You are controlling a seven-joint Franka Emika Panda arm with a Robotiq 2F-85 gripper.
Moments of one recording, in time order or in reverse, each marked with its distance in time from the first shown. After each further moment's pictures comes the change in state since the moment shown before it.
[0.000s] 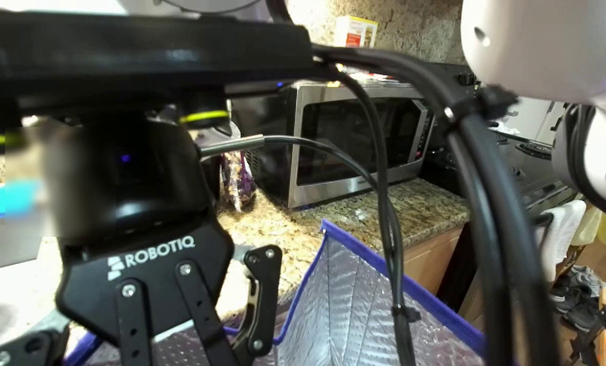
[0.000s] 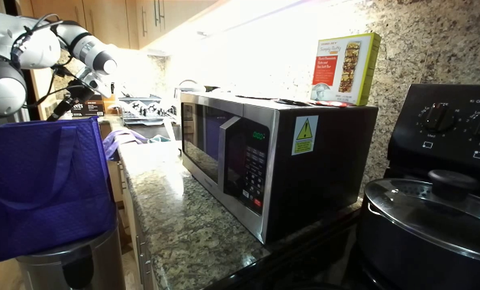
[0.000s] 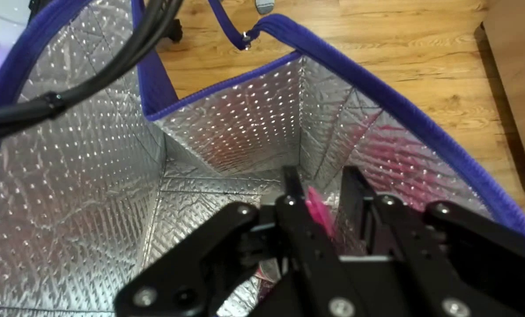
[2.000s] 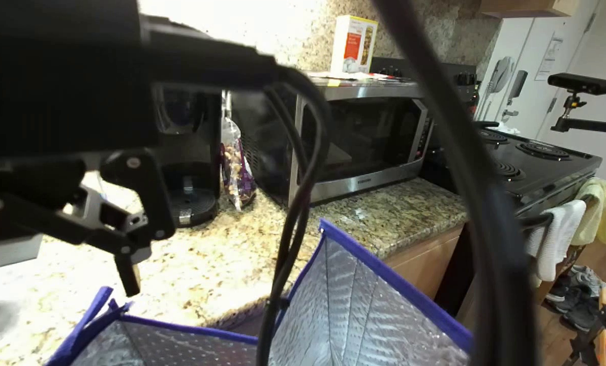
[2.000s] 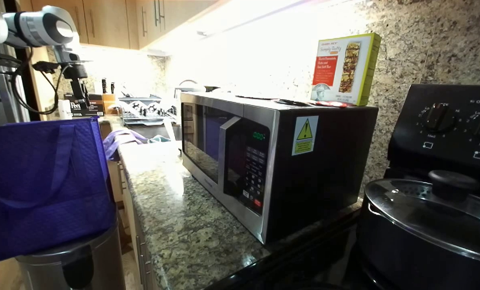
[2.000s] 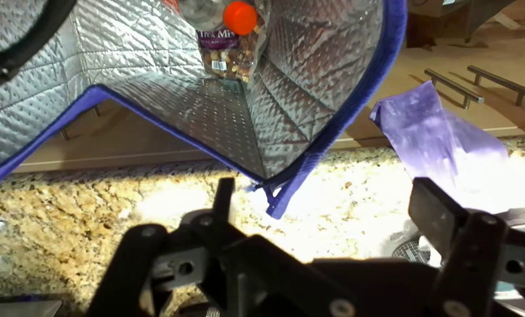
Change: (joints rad) arm 0.268 -0.100 -0.300 0.012 -0.495 0.372 0.032
